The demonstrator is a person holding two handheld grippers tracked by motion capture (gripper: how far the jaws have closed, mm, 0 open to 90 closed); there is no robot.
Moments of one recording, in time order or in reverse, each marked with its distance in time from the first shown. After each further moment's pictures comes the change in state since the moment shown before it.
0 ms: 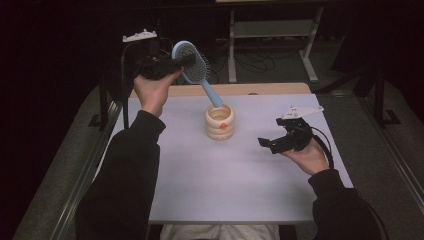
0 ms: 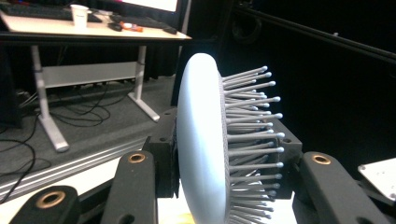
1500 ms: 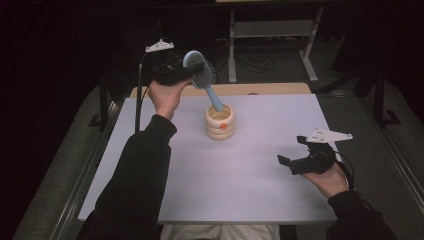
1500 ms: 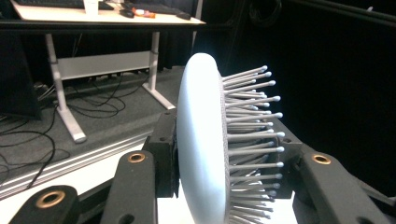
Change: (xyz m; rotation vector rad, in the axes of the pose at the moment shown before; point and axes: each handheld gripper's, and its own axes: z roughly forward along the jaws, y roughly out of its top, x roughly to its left) left arm 0.013 -0.029 0.041 0.046 0.057 0.040; right arm 0.004 -0.064 -0.044 -0.052 -0.066 0.054
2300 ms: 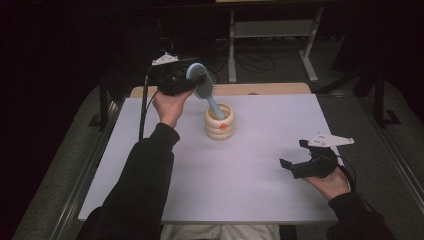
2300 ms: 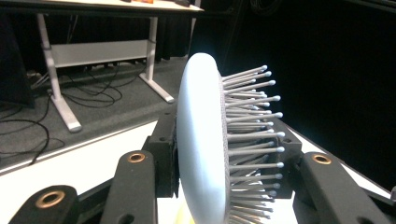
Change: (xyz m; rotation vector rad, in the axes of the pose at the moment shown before) left arm 0.008 -0.035 0.016 0.030 -0.016 -0.020; right arm 0.000 -0.012 -0.002 0.014 -0.014 0.012
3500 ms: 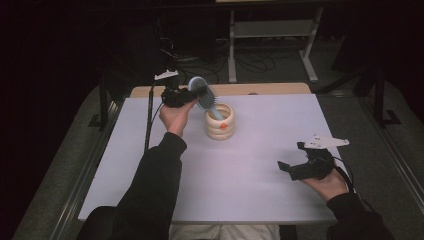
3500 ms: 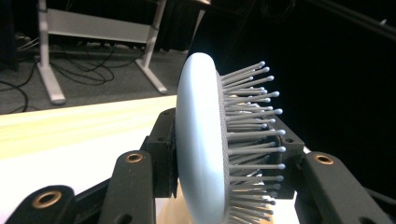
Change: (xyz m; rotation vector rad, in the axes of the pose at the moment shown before) left arm 0.018 -0.047 0.018 -0.002 0.002 -0.168; right arm 0.003 -0.005 0.007 0.031 0.001 -0.010
